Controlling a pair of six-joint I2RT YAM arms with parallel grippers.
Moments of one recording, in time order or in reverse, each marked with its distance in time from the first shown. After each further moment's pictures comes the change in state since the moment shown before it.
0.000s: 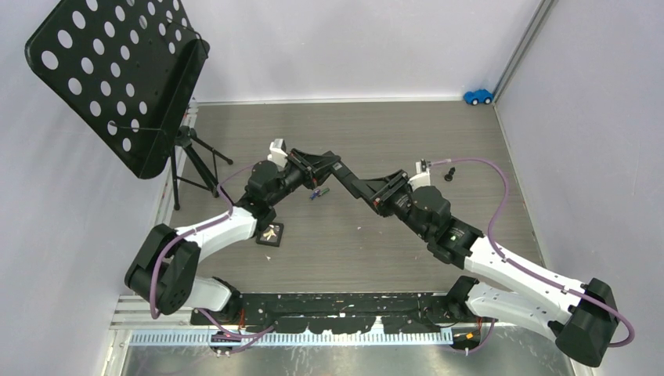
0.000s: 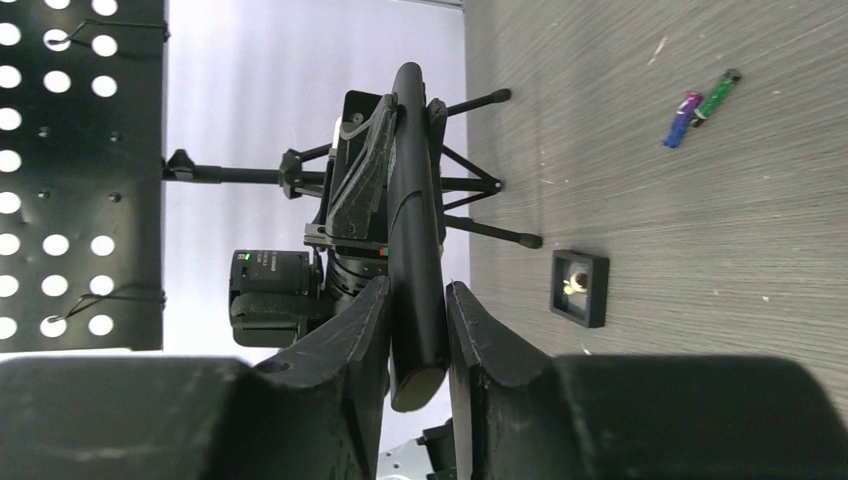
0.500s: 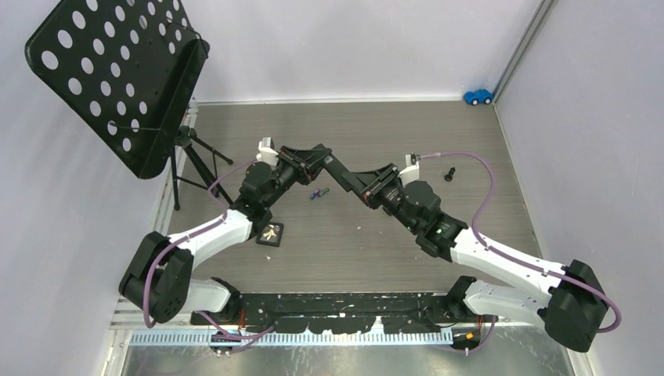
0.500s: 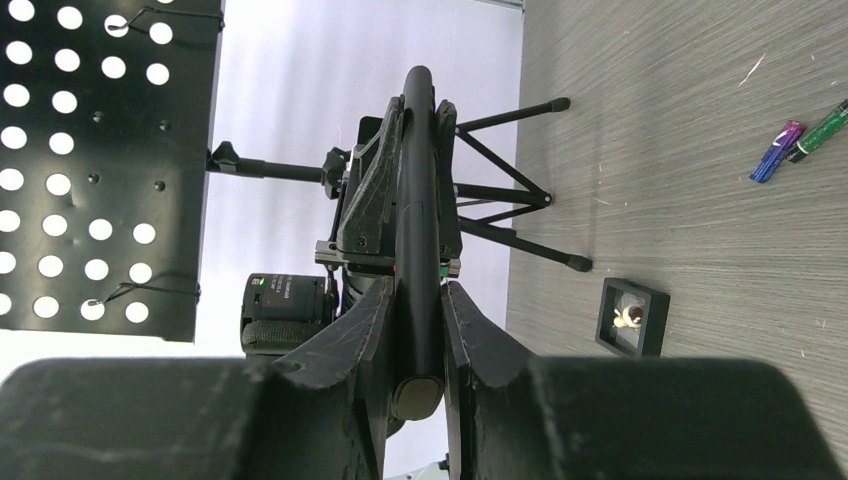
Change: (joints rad) left arm 0.007 -0.069 -0.011 -0.013 -0.115 0.039; right arm 0.001 0.148 0.005 0.231 -0.025 -0.018
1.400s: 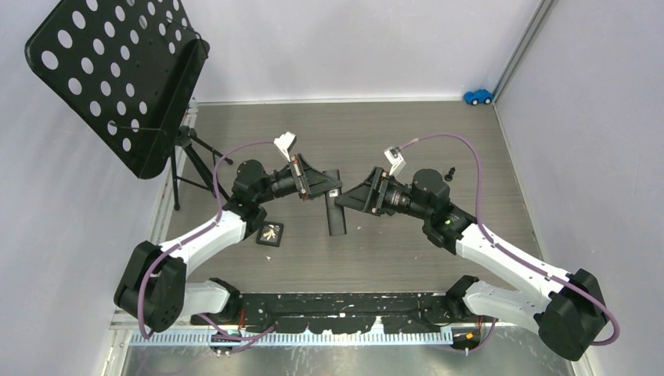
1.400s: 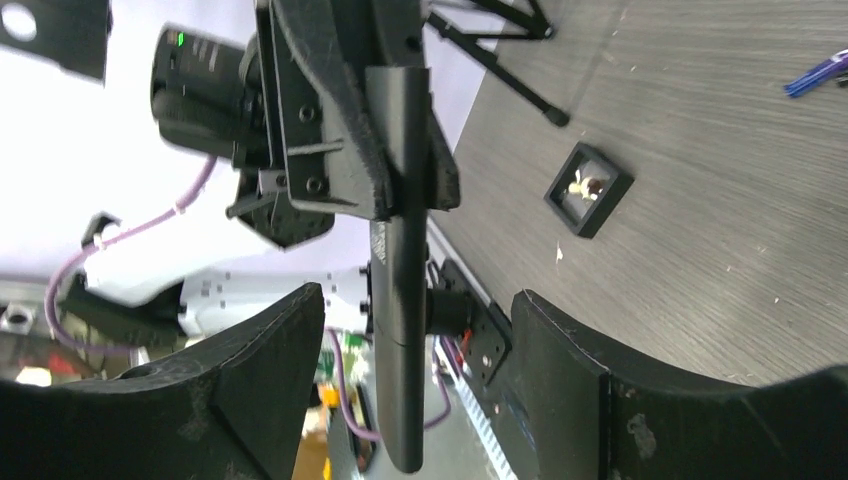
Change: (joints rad) left arm 0.057 -0.058 -0.001 -0.015 0.571 0.356; right arm -0.143 -0.022 0.035 -0.110 -0.621 -0.333
